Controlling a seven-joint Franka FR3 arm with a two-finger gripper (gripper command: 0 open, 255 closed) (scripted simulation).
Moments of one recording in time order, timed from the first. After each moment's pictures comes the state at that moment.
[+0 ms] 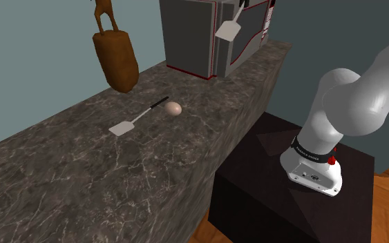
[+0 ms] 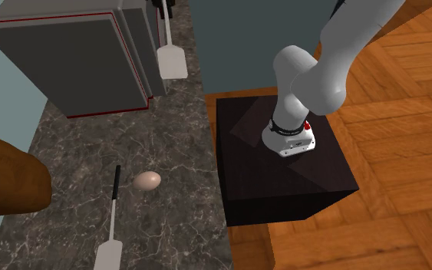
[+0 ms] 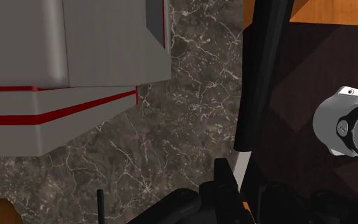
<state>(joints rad) 0.34 -0.50 -0.26 -1.88 -0.19 1.39 -1.55</state>
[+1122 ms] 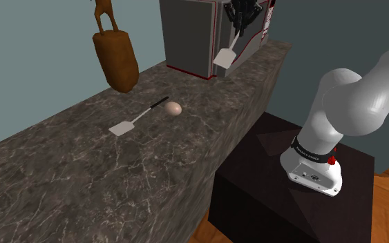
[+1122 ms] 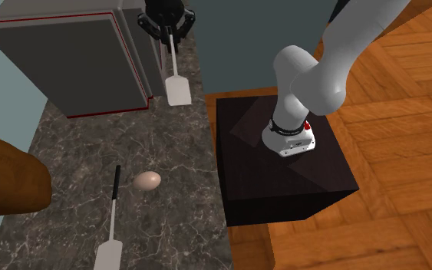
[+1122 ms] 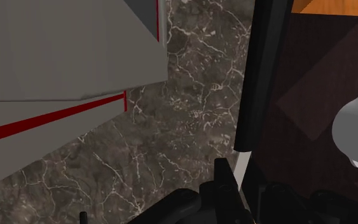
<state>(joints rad) 0.33 -0.57 -0.28 -2.17 -0.22 1.61 -1.53</state>
